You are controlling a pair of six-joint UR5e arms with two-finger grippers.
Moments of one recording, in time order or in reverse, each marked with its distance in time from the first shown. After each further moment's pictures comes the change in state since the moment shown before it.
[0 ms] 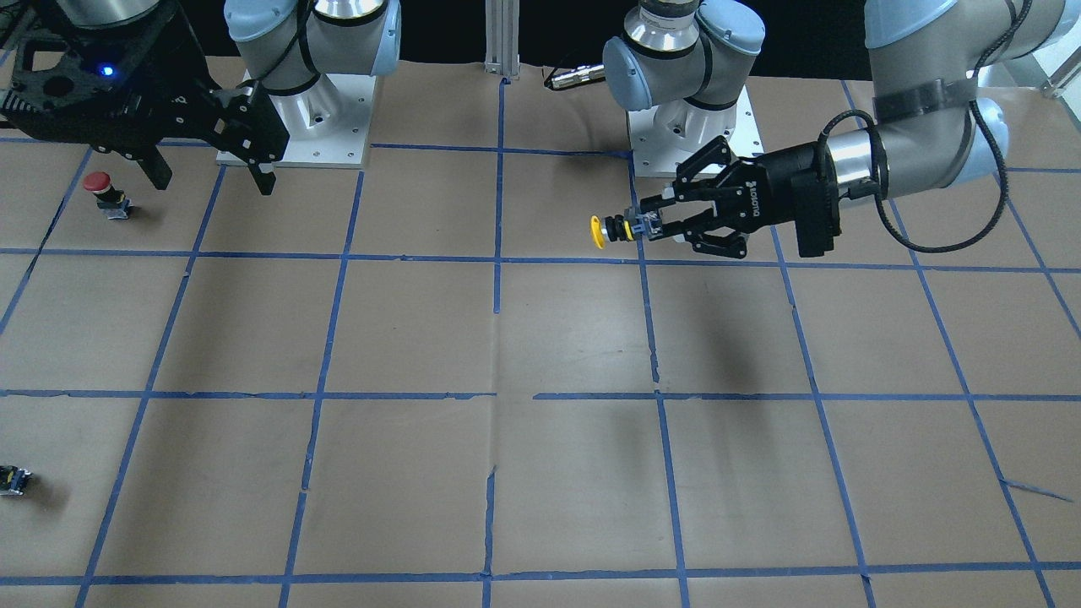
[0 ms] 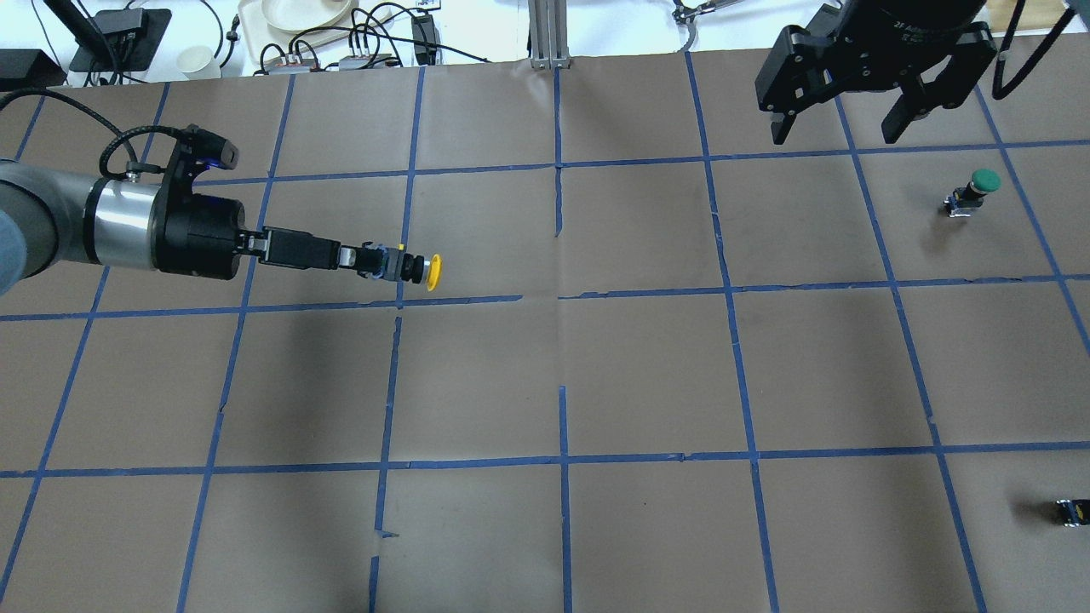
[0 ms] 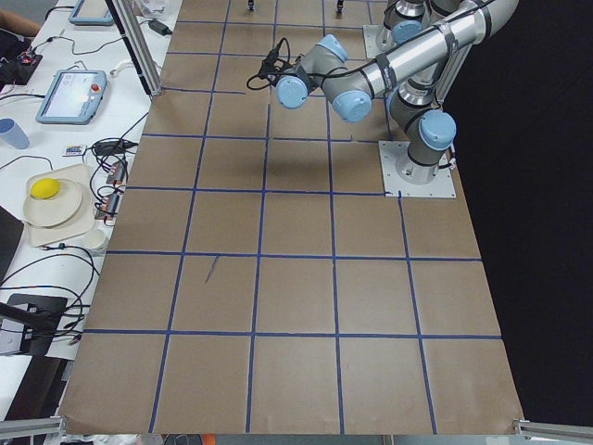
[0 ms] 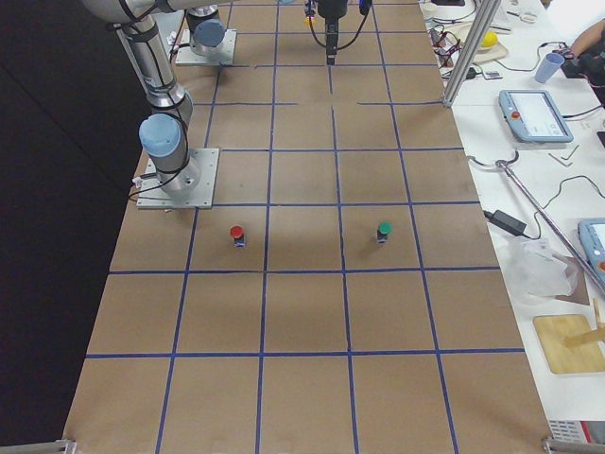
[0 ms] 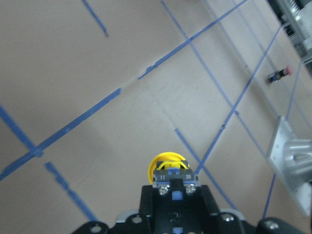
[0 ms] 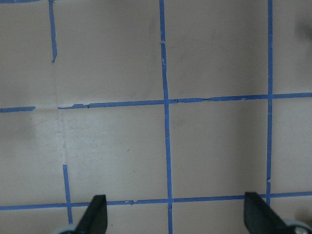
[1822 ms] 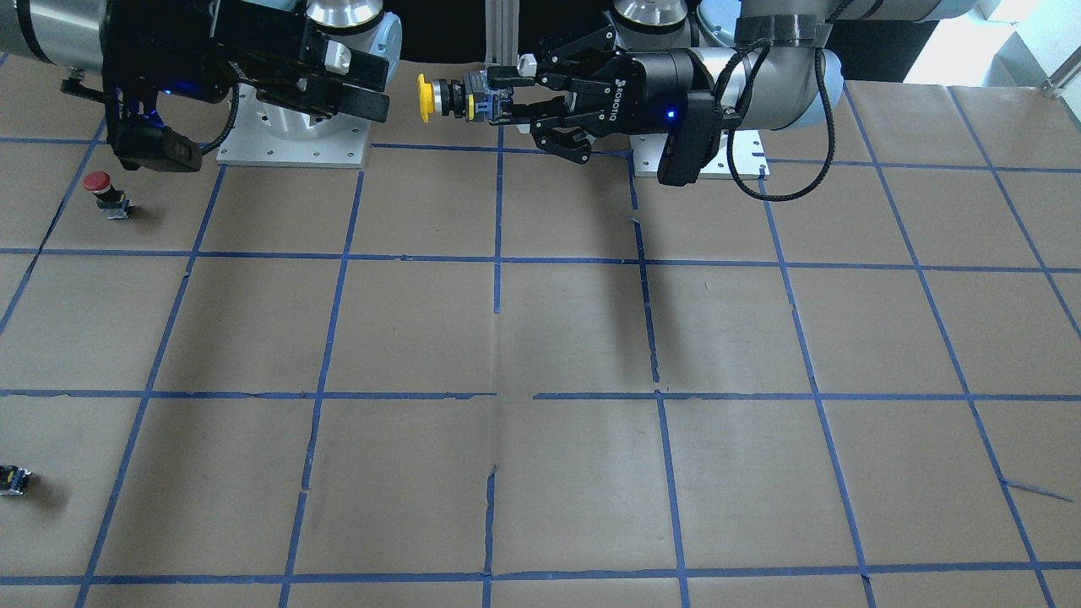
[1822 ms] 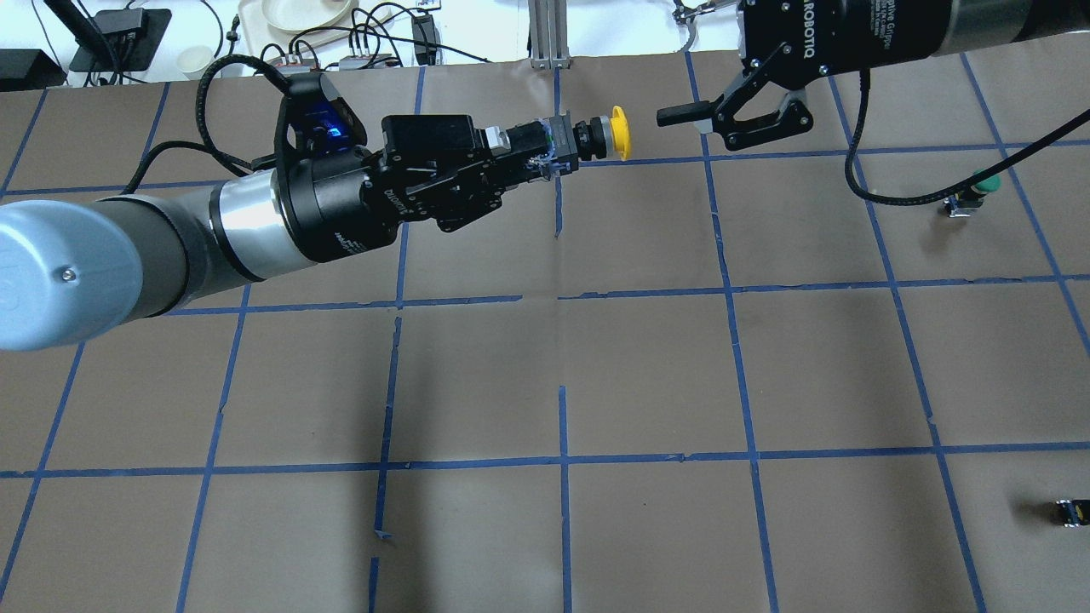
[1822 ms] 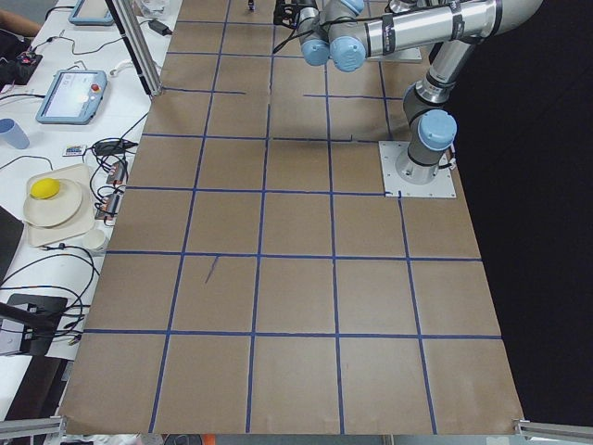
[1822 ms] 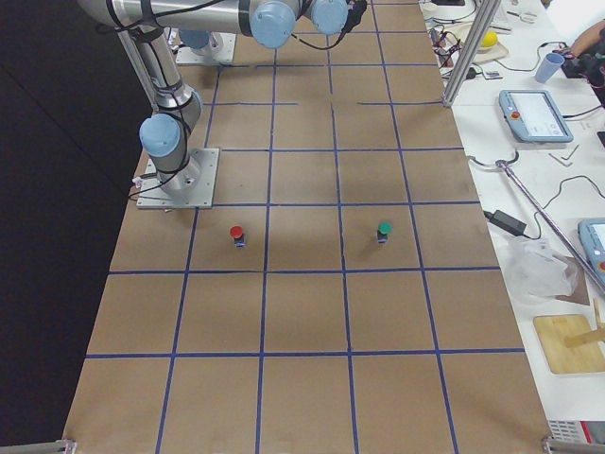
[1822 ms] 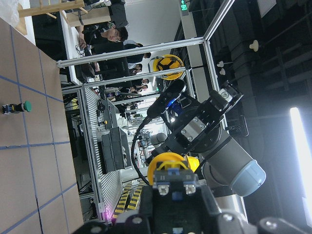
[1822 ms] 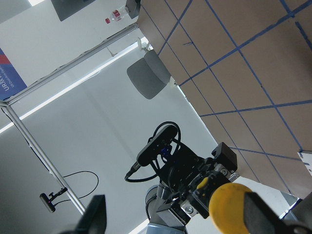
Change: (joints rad) left arm -0.305 0.084 0.004 -0.270 -0.648 -0.190; right arm -0.175 -0.037 0.163 0.421 1.280 0.001
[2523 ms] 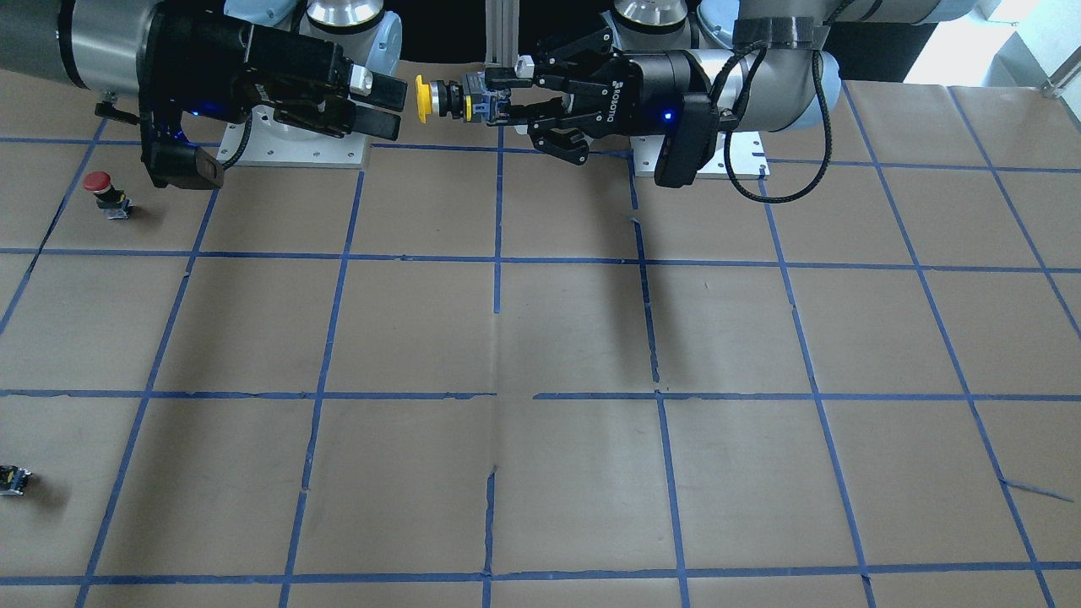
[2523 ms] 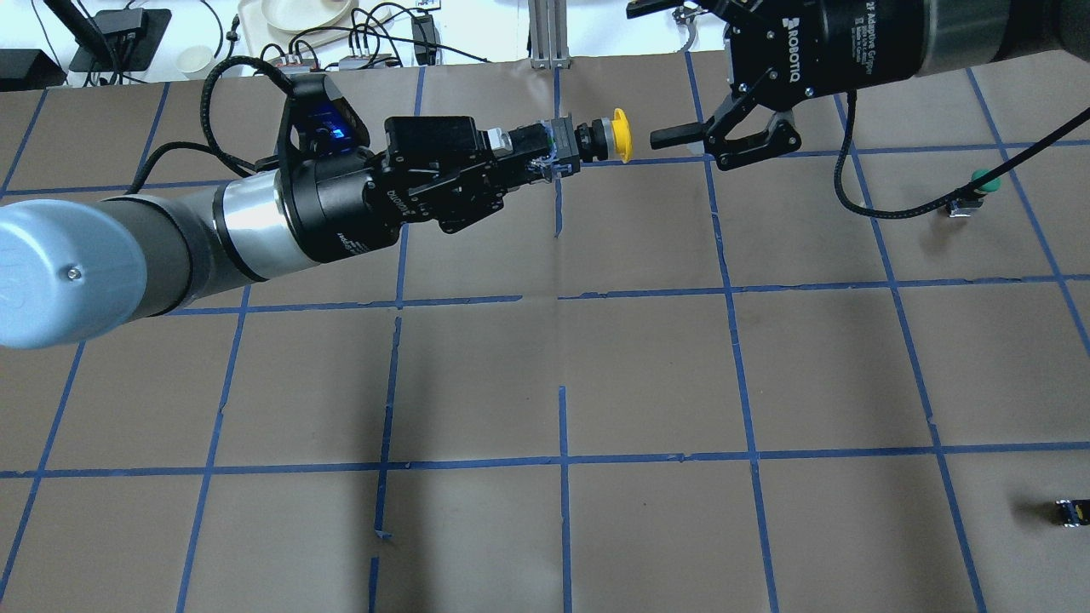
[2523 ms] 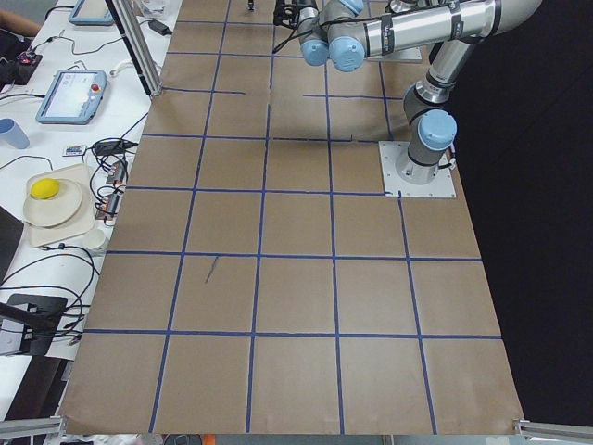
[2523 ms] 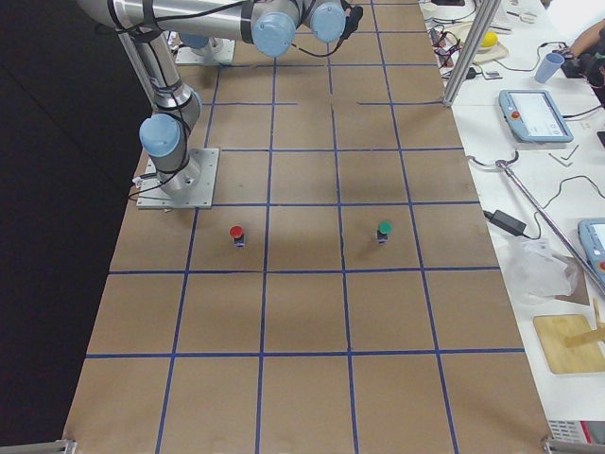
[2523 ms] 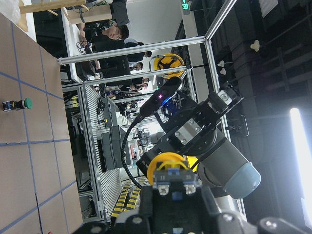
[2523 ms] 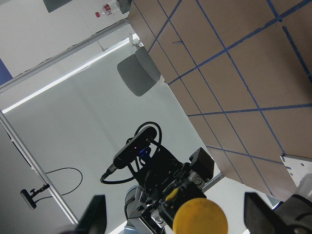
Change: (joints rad) left arm -0.006 -0.001 0.000 0.003 0.000 -0.001; right arm 0.007 -0.008 0.067 -0.044 -0.040 -0.051
